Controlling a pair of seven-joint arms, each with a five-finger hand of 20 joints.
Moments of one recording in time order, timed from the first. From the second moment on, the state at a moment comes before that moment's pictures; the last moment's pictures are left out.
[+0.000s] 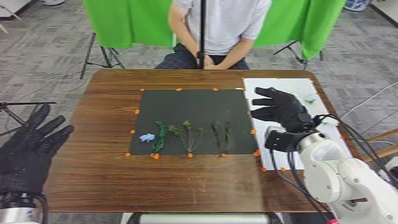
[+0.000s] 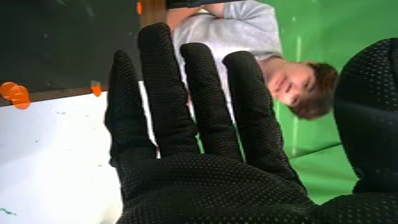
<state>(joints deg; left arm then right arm) 153.4 -43.7 -108.6 -135.3 24.0 25.8 34.0 -98.9 -45.8 74.4 -119.1 -49.0 23.4 9.6</state>
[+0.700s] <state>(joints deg) 154.4 -41.1 -107.8 -135.4 21.5 27.1 36.6 -99.0 -46.2 75.1 -119.3 -48.9 23.1 9.3</state>
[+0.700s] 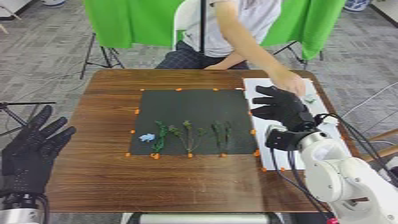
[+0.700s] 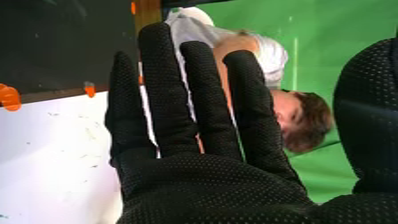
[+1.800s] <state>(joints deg) 153.1 -43.2 -107.8 -135.7 24.3 26.8 33.9 -98.7 -46.7 75.2 -119.3 -49.1 22.4 9.4</state>
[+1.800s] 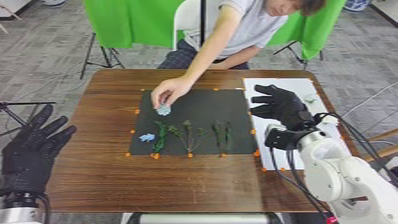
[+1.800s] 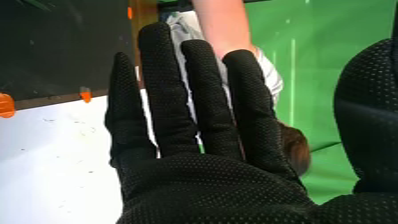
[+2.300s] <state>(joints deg) 153.3 -42.3 -107.7 -135.7 23.7 26.8 34.7 -98.7 -46.8 75.1 -119.3 -49.3 22.4 9.4</state>
